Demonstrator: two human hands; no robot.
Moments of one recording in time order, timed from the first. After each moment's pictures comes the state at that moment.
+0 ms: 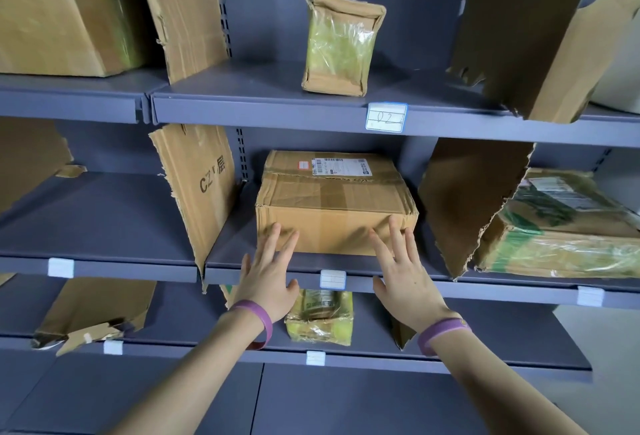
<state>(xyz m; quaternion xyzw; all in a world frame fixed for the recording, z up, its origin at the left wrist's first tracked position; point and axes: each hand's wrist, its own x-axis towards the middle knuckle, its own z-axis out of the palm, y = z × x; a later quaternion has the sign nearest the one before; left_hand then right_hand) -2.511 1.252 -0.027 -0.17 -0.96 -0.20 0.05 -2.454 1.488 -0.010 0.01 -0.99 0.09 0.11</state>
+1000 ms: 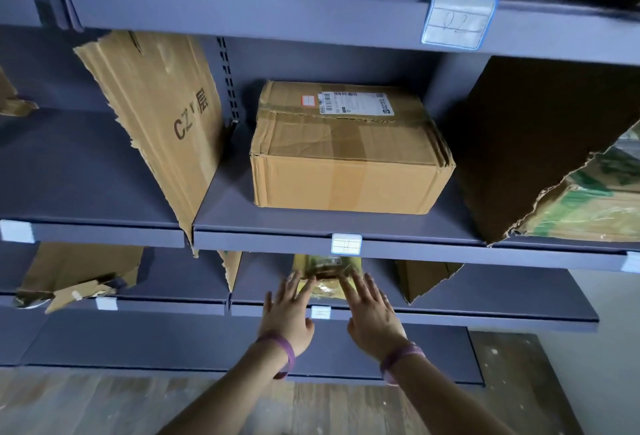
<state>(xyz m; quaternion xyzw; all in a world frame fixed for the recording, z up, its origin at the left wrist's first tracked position) -2.487 1.266 -0.171 -0.16 -0.96 -0.14 -0.16 -2.448 1.438 -0.170 0.00 -0.99 0.10 -0.13</state>
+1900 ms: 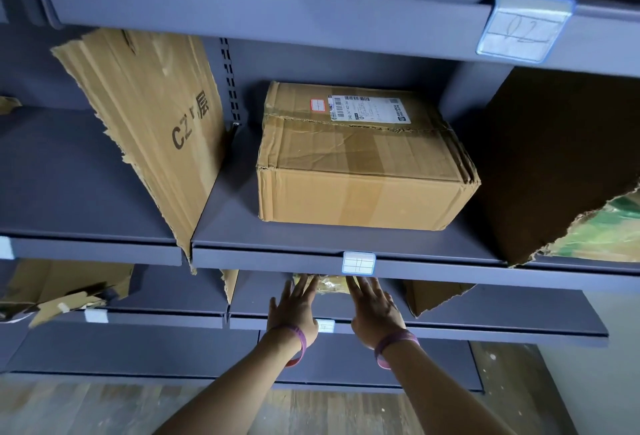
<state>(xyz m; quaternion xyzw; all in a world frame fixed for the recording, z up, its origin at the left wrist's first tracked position) -2.534 1.278 -0.198 -0.12 -0.95 -0.16 -0.22 -2.498 1.441 -0.185 -0.04 -0.98 0.10 -0.17</state>
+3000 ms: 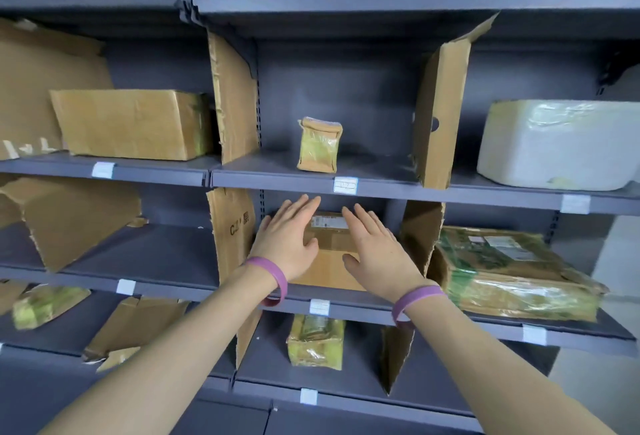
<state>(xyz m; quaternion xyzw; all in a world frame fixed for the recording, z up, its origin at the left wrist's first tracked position) -2.387 1.292 0.169 -0.20 -0.94 -0.22 0.19 -2.355 1.468 0.158 0.12 -0.97 0.12 0.18</state>
